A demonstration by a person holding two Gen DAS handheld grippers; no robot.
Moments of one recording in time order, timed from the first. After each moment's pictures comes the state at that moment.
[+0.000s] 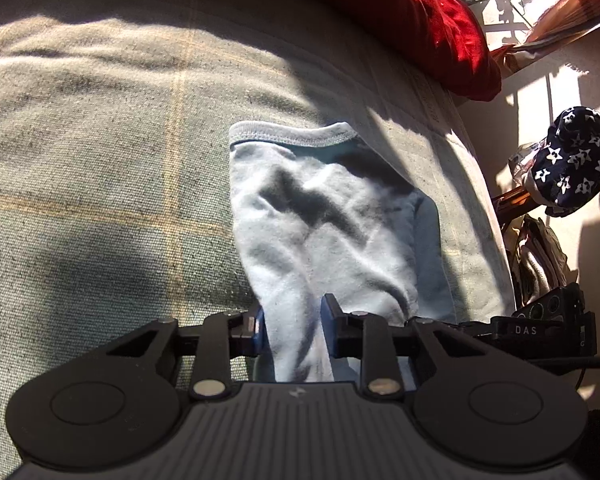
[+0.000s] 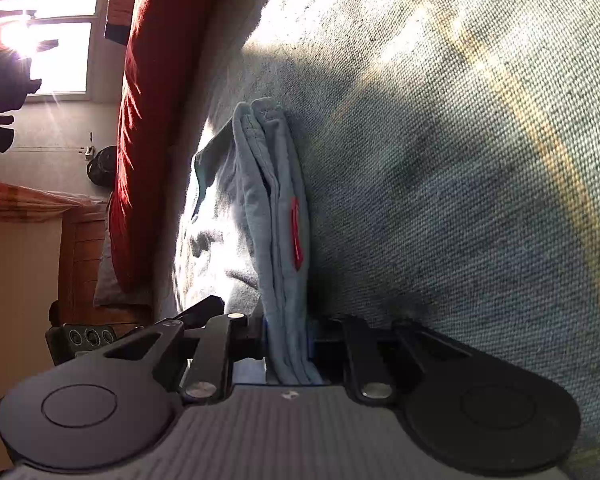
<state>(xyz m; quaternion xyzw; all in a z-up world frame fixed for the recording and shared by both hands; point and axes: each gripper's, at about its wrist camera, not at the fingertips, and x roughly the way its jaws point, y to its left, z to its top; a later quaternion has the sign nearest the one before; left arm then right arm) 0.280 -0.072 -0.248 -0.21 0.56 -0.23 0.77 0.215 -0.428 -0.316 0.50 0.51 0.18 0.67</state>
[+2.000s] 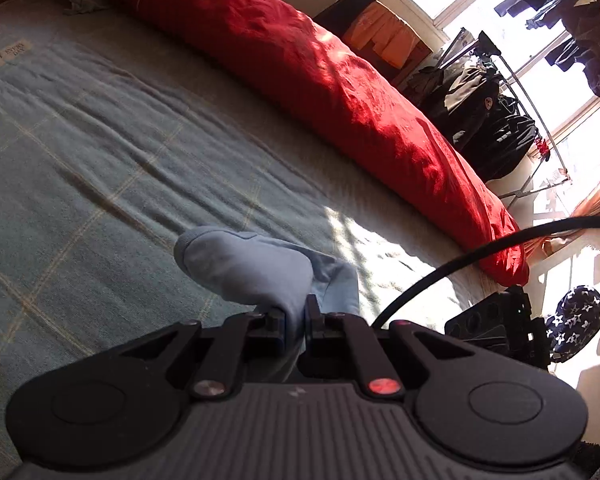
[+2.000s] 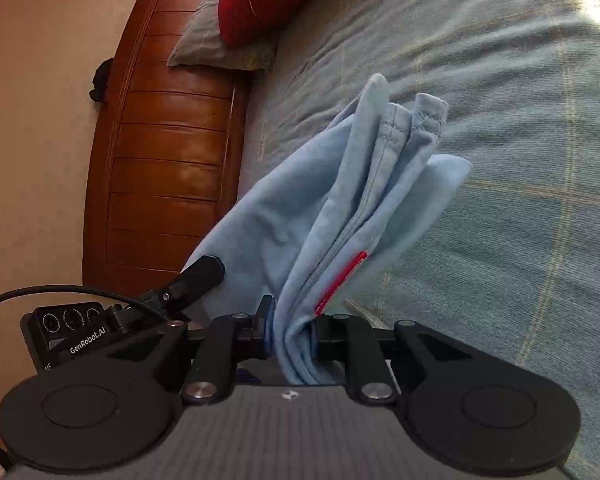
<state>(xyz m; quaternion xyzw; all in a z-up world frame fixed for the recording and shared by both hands) 0.062 0.441 -0.097 -0.31 0.41 -0.04 0.86 0.171 0.178 -0.182 0.35 0.60 0.44 0.57</state>
